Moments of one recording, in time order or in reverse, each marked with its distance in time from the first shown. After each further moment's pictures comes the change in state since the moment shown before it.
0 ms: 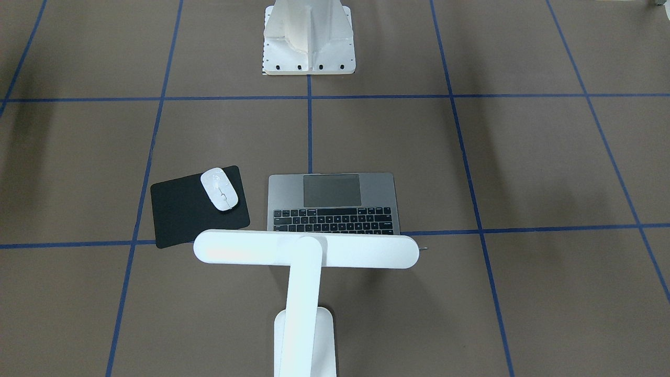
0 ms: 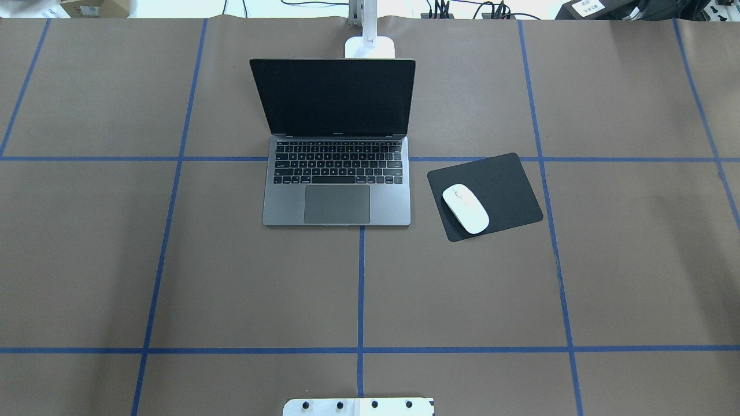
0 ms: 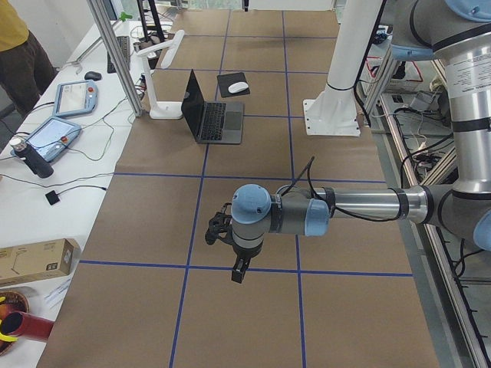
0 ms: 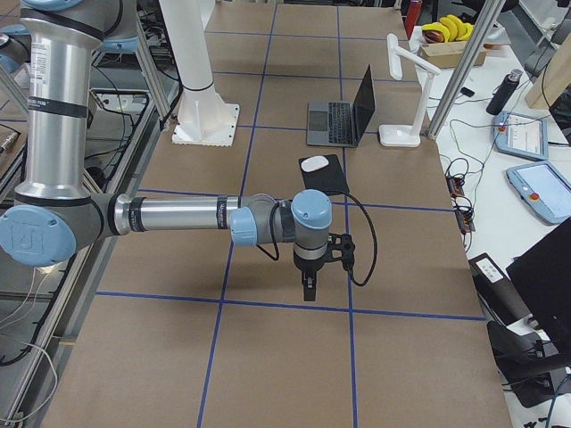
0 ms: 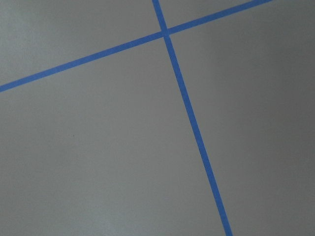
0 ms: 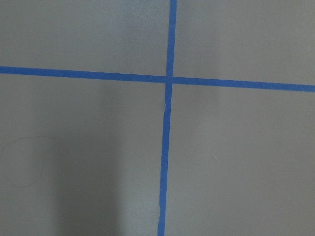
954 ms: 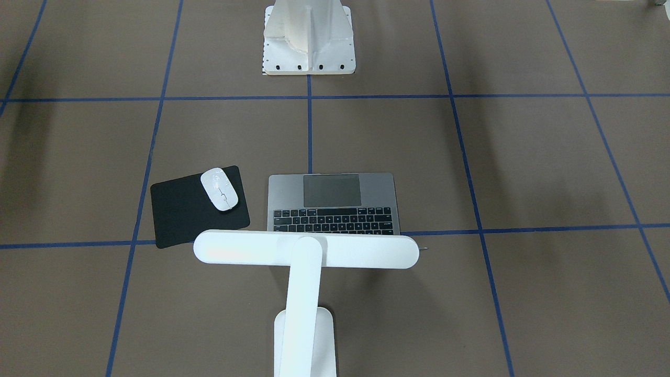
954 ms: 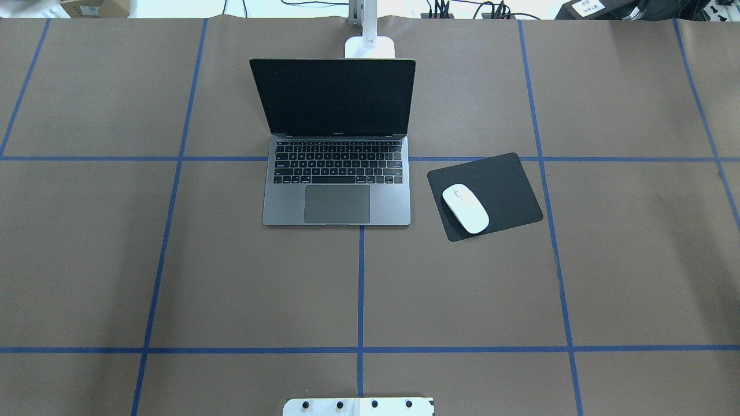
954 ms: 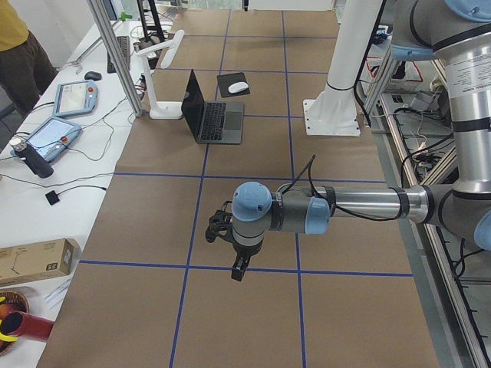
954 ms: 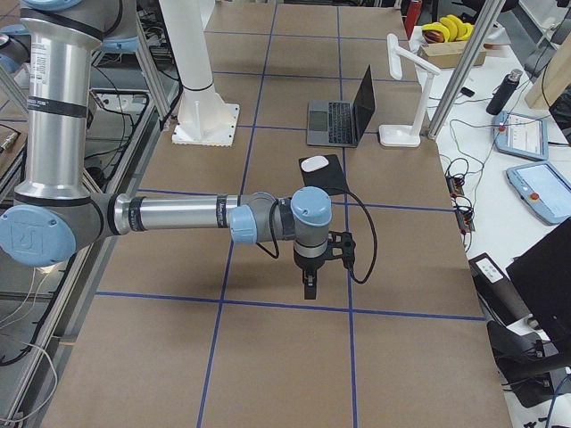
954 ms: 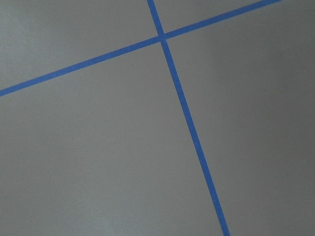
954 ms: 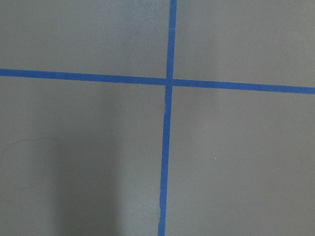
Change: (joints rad) left arm 0.001 0.004 -0.007 0.001 0.000 -0.005; right arm 0.000 0.000 0.013 0.001 -0.009 0.002
